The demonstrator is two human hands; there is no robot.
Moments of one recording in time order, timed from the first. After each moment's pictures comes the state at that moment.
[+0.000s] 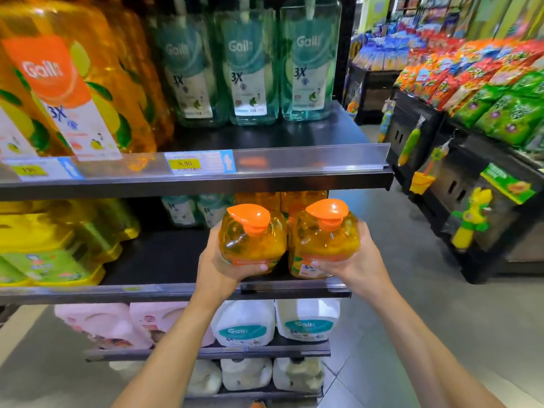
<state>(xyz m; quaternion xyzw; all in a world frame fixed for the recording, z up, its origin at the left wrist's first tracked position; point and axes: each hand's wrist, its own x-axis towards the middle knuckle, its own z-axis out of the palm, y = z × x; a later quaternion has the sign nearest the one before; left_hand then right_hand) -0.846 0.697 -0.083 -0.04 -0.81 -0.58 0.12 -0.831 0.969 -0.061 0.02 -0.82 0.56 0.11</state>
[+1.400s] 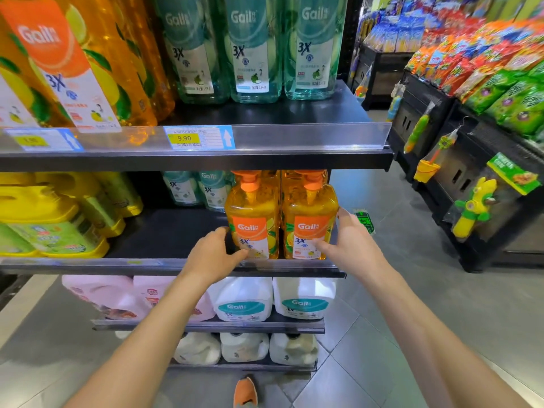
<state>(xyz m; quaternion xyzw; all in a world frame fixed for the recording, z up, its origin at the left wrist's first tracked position) -0.823 0.699 -0.050 0.05 -0.96 -0.27 -0.06 -0.828 0.961 -0.045 -0.02 -0.95 0.31 0.01</state>
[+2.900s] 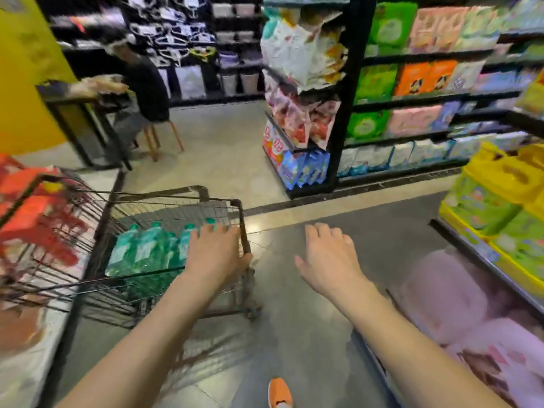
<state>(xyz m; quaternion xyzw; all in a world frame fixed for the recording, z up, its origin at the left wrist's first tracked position) -0.302 0.204 -0.024 0.56 -0.82 -0.01 -0.05 -0.488 0.276 -0.033 0.62 -0.78 0.02 -0.03</state>
